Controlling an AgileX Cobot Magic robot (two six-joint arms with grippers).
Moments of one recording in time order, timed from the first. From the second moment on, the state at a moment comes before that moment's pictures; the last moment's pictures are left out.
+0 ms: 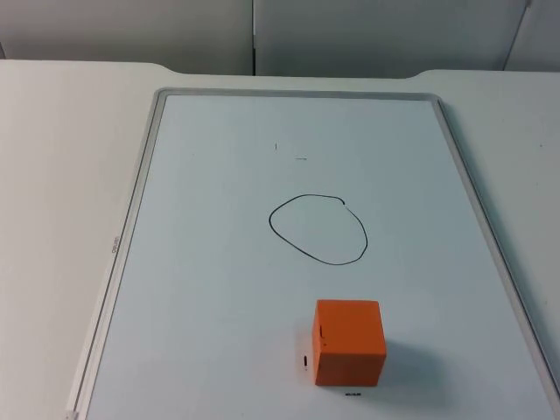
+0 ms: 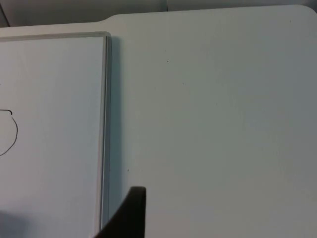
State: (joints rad) right arm -0.07 0.00 -0.52 -0.05 1.09 0.01; left arm -0.56 1.84 -2.18 0.01 1.16 0.08
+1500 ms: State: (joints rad) right arm -0.07 0.00 -0.52 0.01 1.09 -0.07; left arm -0.56 0.82 -0.75 -0.03 0.81 0.08
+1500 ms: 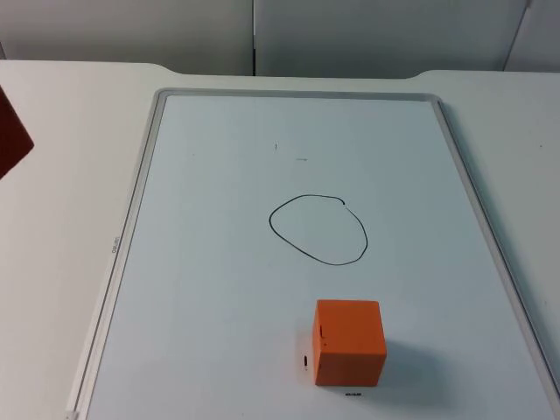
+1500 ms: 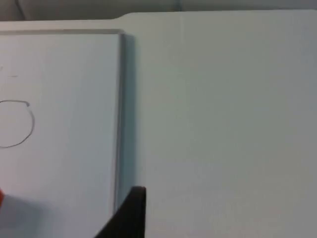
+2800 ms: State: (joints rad) right arm 0.73 1.41 -0.81 0.21 0.68 -0.69; left arm -0.56 0.82 -0.68 -0.07 0.76 0.08
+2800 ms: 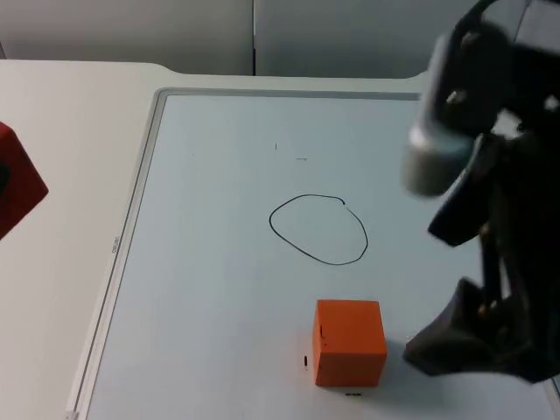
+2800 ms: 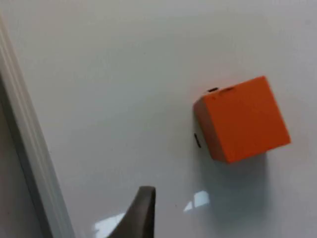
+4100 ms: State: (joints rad) right arm 0.74 1.84 -1.01 0.10 0.59 -0.74; left arm -0.56 0.82 -0.68 -0.07 0.76 0.08
